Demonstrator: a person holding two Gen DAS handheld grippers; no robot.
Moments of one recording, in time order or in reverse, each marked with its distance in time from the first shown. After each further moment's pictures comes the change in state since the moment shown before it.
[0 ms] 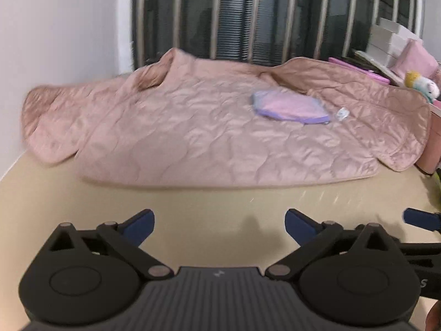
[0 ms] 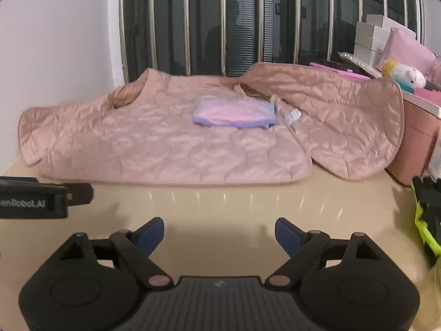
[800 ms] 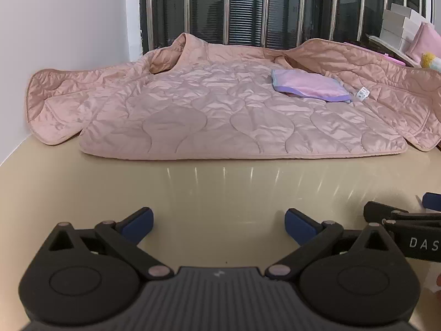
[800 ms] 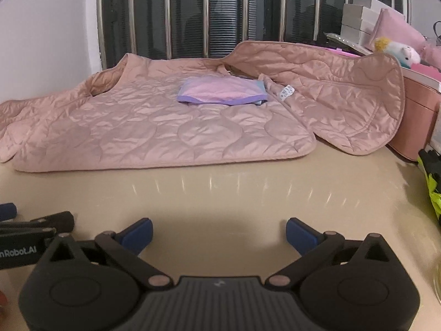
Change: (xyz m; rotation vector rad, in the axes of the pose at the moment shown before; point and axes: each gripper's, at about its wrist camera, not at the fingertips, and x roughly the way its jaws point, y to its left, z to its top) left arm 0.035 0.014 -0.025 0.029 0.016 0.039; right arm 0.041 0.015 -0.007 0.048 0.068 -0.071
